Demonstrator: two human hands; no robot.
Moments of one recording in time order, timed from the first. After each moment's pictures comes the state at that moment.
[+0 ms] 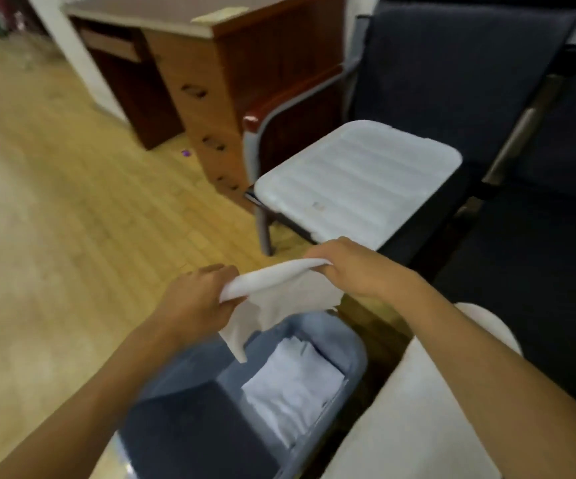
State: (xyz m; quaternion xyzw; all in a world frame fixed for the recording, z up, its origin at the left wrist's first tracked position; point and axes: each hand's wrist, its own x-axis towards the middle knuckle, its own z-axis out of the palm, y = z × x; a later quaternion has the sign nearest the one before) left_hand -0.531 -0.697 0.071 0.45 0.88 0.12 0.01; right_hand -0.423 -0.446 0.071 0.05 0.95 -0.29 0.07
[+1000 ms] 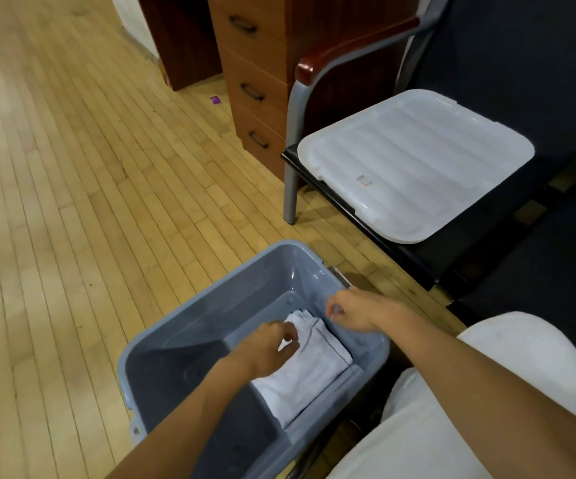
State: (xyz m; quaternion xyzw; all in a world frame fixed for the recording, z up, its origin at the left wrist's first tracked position) left_hand -0.488 -0.712 -0.105 0.35 0.86 0.21 0.31; right_hand -0.448 -0.490 -0.052 0.08 0.91 -0.20 0.35
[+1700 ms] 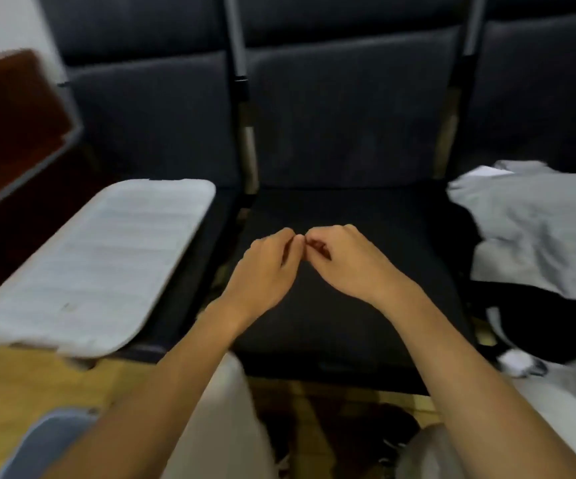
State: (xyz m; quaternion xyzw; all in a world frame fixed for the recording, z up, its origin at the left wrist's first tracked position) left_hand -0.294 -0.289 0.067 0.65 0.67 0.32 0.16; right_hand -0.141 -0.232 0.081 0.39 0.85 -0.31 -0.18
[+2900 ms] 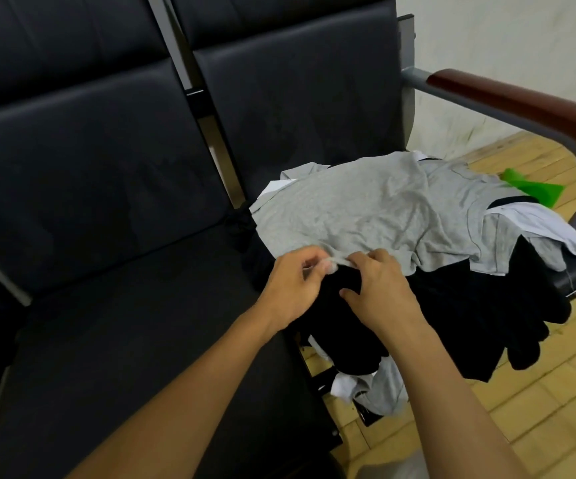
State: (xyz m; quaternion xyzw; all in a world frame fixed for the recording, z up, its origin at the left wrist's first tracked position) left_hand 0.007 -0.104 -0.006 0.77 0.43 0.30 0.36; right_hand 0.152 -0.163 -0.002 0.76 0.60 -0.16 -0.19
